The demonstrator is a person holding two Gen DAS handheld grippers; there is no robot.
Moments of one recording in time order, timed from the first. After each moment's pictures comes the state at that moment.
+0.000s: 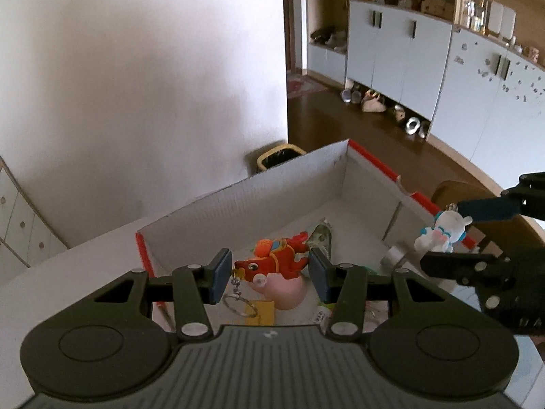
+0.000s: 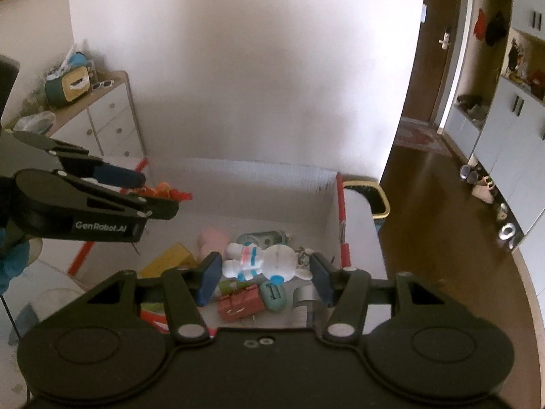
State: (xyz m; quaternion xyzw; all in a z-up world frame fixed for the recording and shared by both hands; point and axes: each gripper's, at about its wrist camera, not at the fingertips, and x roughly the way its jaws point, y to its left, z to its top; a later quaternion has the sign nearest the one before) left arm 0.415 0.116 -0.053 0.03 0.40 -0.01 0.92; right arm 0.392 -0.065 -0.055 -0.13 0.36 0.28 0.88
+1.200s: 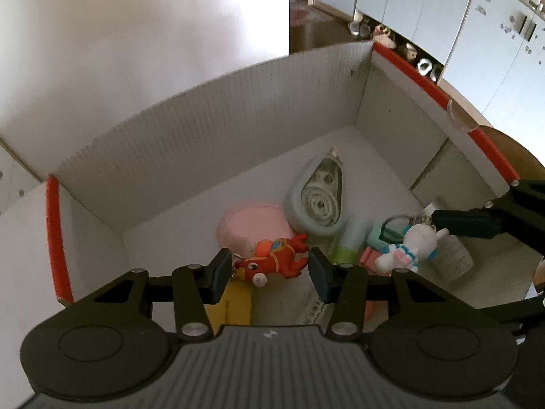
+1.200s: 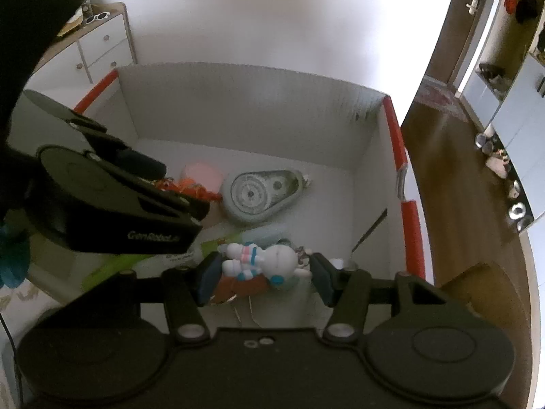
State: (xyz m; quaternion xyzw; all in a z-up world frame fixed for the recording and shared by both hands) left arm 0.463 0.108 -0.126 0.01 0.52 -0.01 0.85; right arm 0.442 -0.020 -0.129 -0.18 0.44 0.28 0.83
